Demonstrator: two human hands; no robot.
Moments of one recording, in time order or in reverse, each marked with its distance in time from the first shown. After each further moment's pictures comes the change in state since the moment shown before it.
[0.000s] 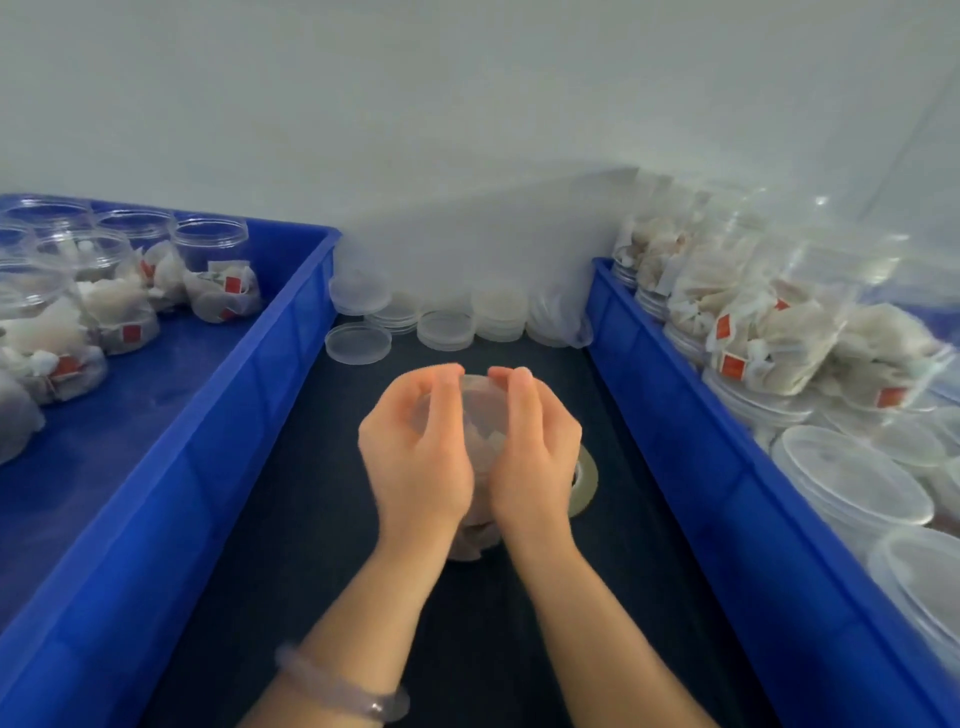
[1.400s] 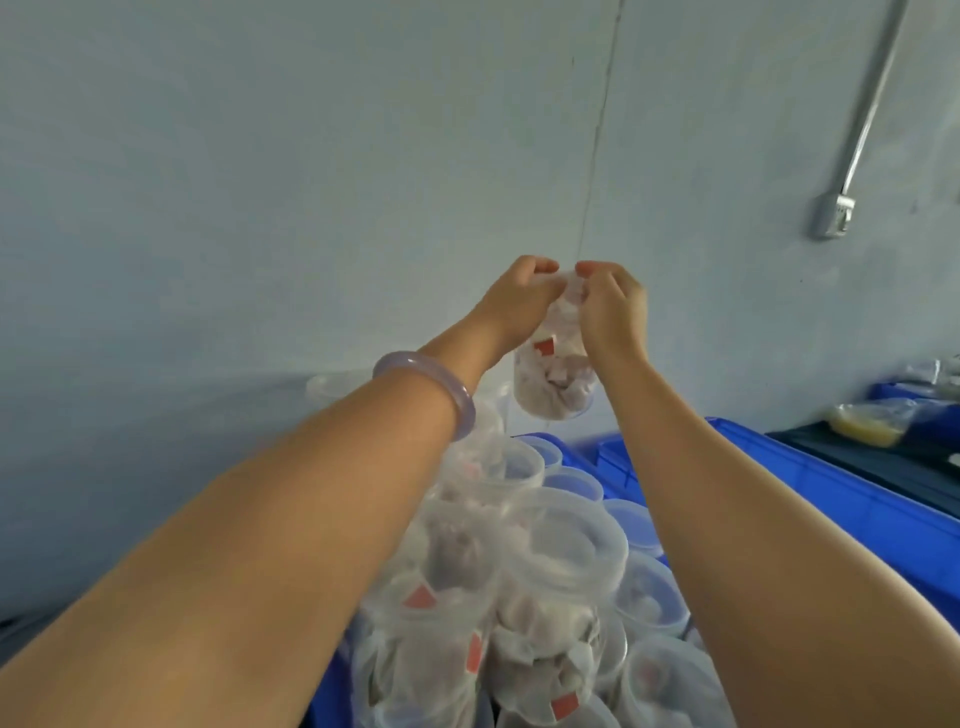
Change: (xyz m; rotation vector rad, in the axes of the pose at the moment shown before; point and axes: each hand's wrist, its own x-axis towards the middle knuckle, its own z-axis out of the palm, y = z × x) left_hand 0.130 0.128 0.461 0.042 -1.013 0.170; right_hand 0.386 -0.150 -0.285 -0.322 0.482 -0.249
